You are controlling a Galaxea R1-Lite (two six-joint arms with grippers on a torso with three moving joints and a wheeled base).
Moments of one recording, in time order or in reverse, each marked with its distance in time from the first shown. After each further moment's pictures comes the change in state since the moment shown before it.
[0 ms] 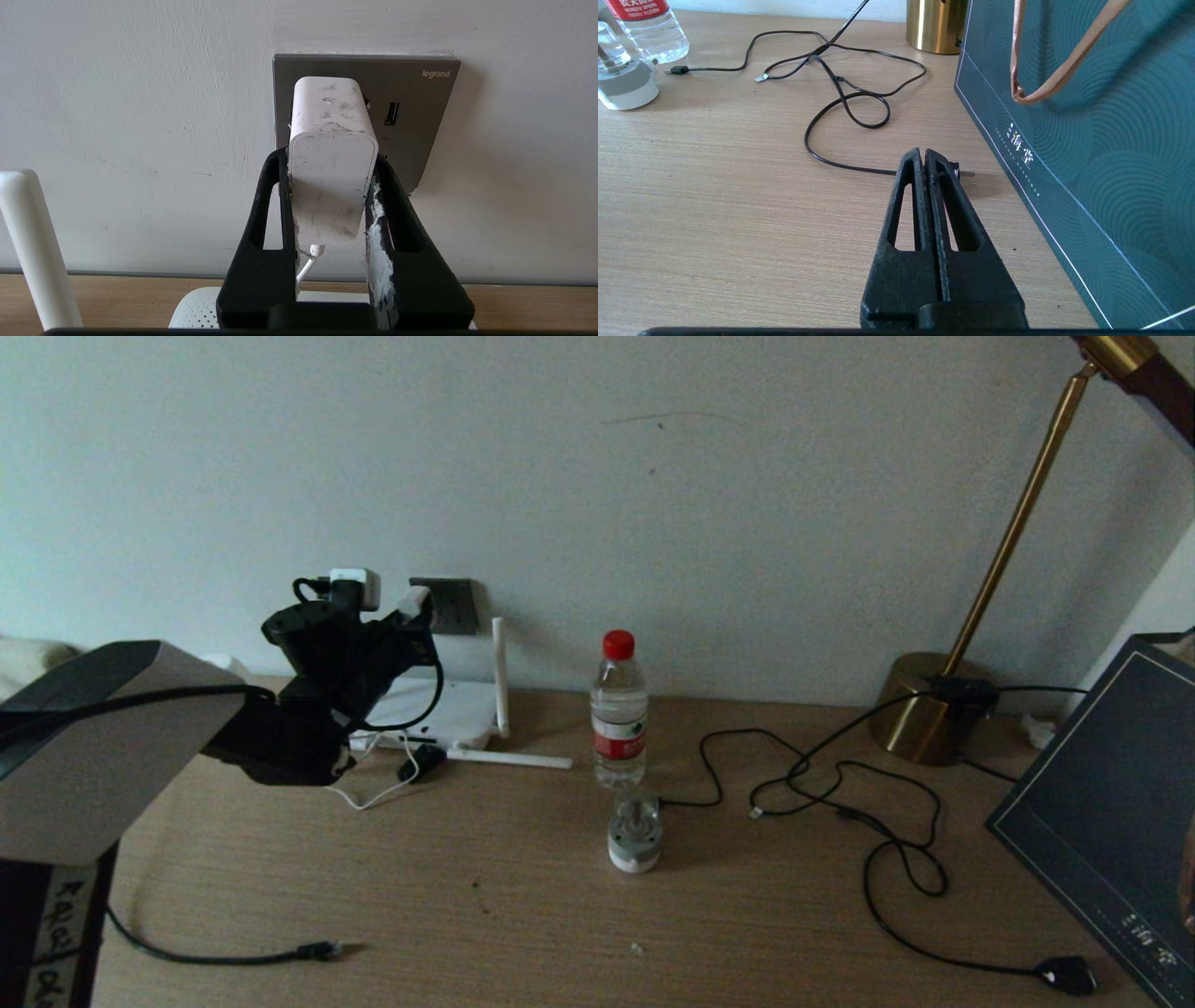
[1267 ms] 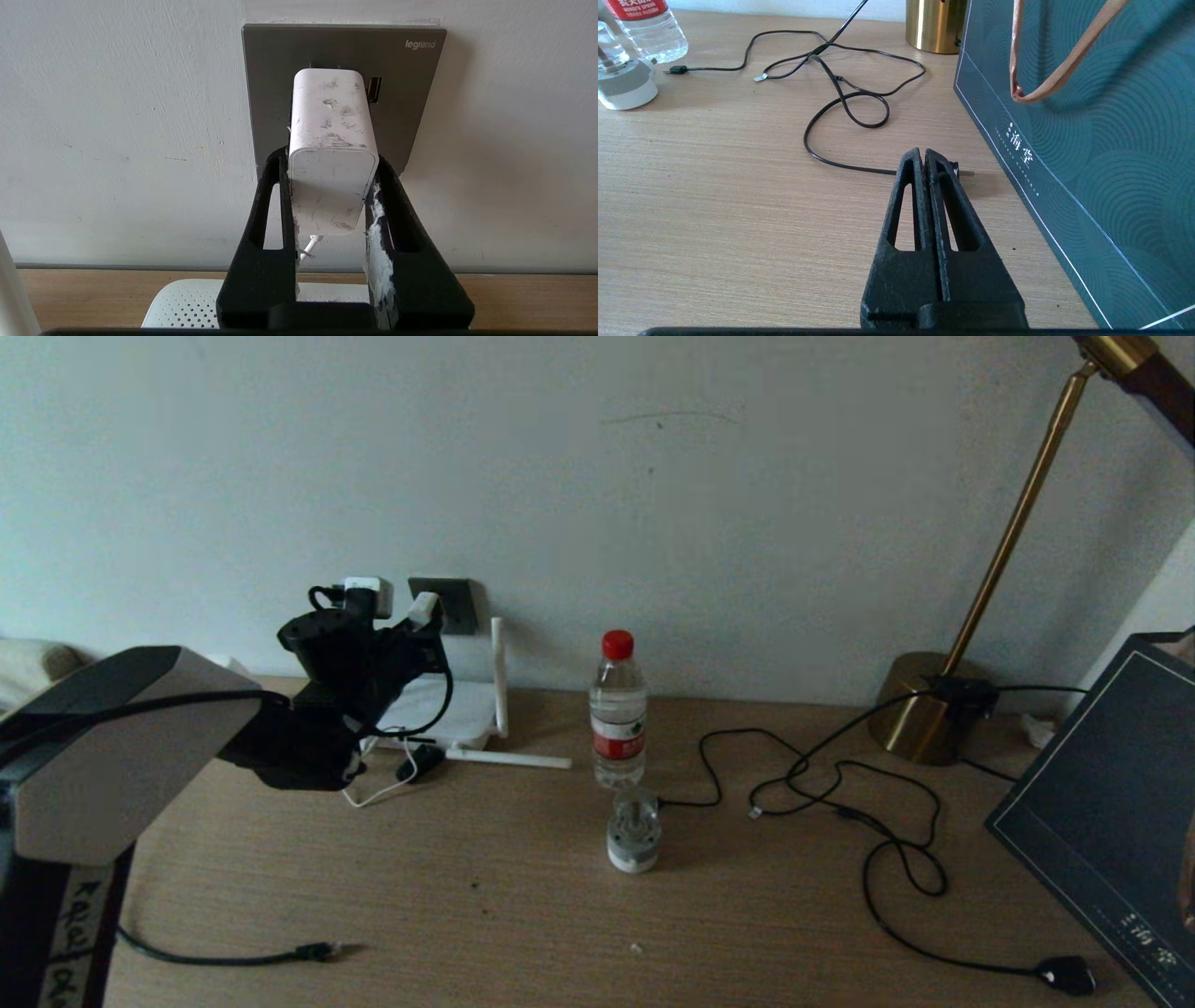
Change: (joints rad) left arm -0.010 0.018 0.000 0.001 0.010 0.000; right arm 0.000 0.000 0.000 0.000 0.000 0.000
